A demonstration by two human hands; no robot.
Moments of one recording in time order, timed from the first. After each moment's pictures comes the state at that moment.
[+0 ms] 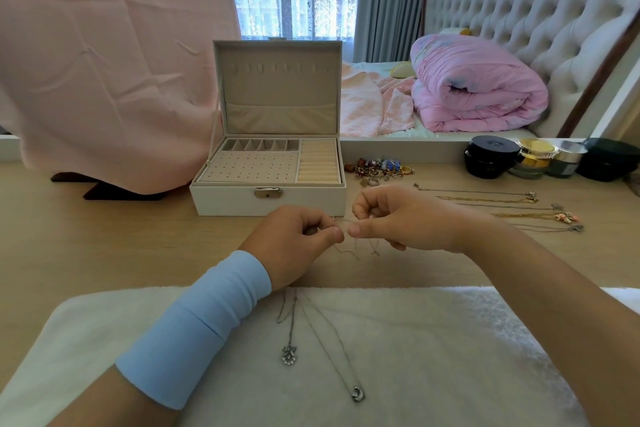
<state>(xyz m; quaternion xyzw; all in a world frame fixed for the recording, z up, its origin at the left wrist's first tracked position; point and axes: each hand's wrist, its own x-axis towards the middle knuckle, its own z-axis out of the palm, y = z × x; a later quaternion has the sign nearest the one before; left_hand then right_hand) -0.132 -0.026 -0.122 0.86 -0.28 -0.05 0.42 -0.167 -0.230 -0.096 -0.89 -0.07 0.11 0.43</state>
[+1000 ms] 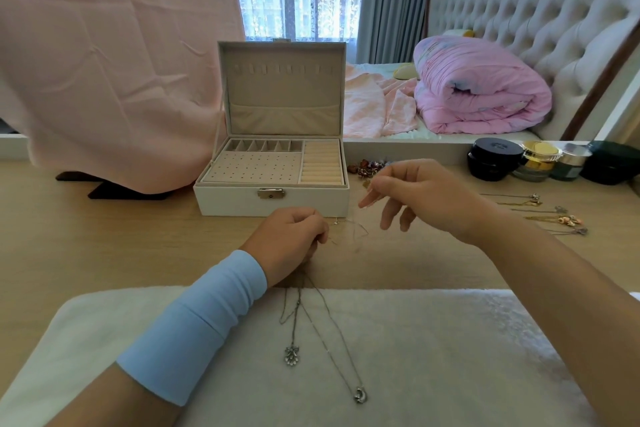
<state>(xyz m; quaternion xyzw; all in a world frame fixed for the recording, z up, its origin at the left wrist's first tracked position) -0.127 -0.025 -0.122 0.81 -0.19 -0.15 0.54 -0.165 -0.242 -0.085 -0.86 -0.03 -0.02 0.51</state>
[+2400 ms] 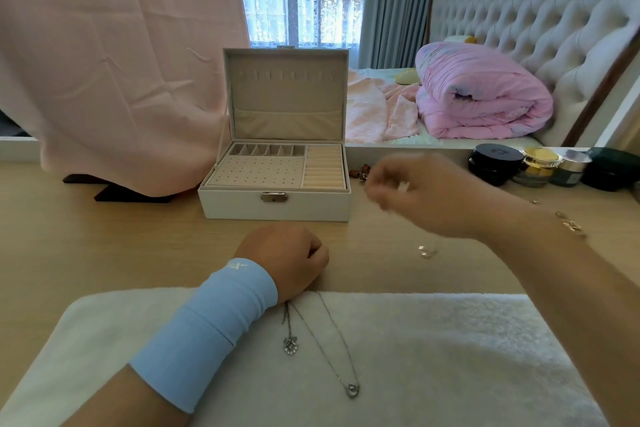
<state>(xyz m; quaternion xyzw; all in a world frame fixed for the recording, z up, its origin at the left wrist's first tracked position) -0.133 -0.020 -0.120 0.95 -0.29 -0.01 0.08 -0.183 -0.227 -0.051 -0.97 -0.07 -0.08 0.23</state>
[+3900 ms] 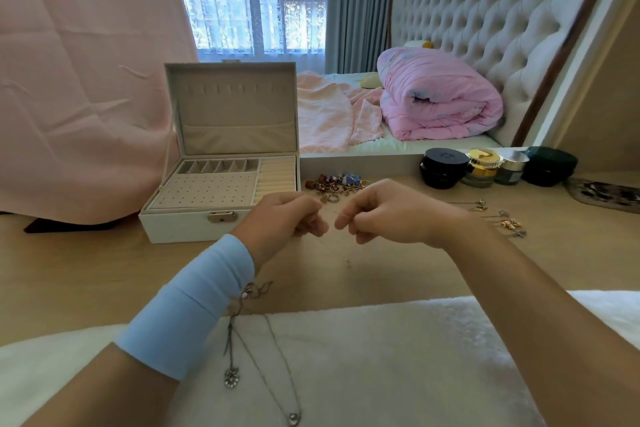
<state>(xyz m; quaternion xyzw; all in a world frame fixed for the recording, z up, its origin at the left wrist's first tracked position) -0.115 -0.080 -0.090 0.76 -0.22 -0.17 0.59 -0.166 -0.274 -0.080 -0.91 0.02 0.06 0.42</state>
